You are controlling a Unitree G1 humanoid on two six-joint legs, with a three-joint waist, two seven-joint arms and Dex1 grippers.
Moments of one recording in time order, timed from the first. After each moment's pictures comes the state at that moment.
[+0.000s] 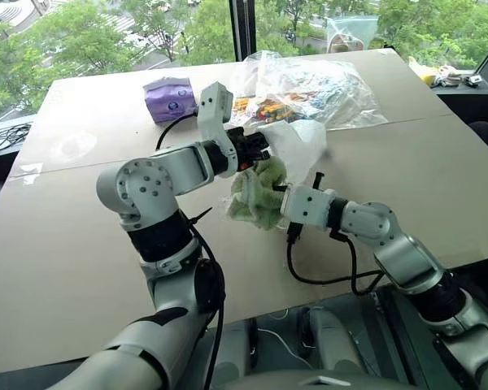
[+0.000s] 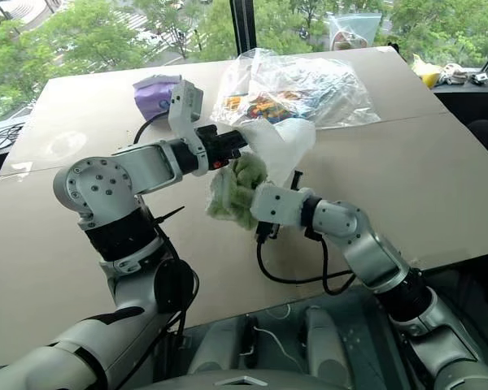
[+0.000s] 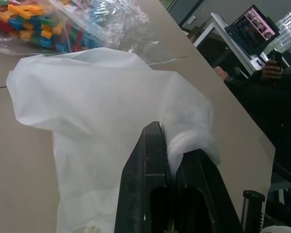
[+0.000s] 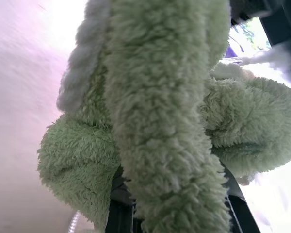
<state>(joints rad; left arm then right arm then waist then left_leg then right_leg) -0.91 0.05 0.46 -0.28 -0.54 1.60 -0.21 -0.49 -0.36 0.42 -0.29 -0.12 0.35 0.55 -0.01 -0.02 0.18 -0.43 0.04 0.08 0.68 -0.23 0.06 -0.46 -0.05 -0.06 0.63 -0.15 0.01</state>
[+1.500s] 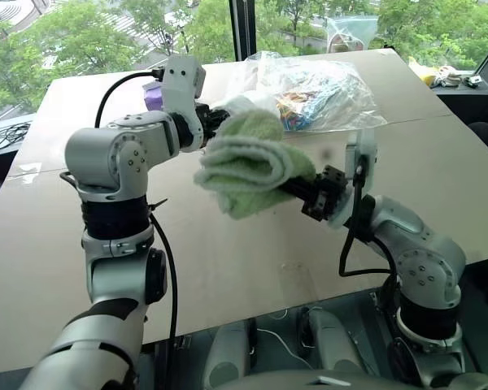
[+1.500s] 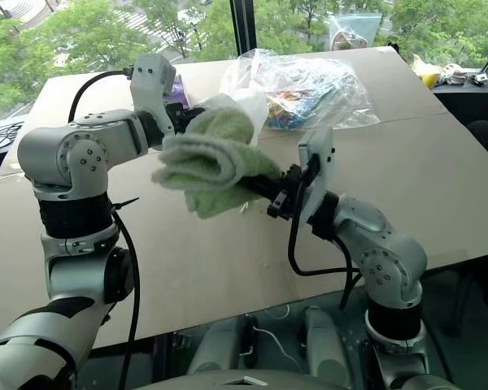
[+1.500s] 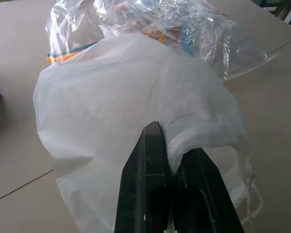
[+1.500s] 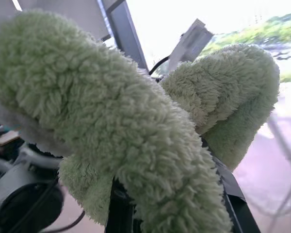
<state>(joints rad) -0.97 0.45 0.19 -0.10 -0.44 1.33 -0.31 -0.39 -0.19 0.06 -0.61 0.75 0.88 0.56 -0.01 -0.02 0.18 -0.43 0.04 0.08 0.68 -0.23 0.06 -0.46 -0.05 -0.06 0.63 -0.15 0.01</state>
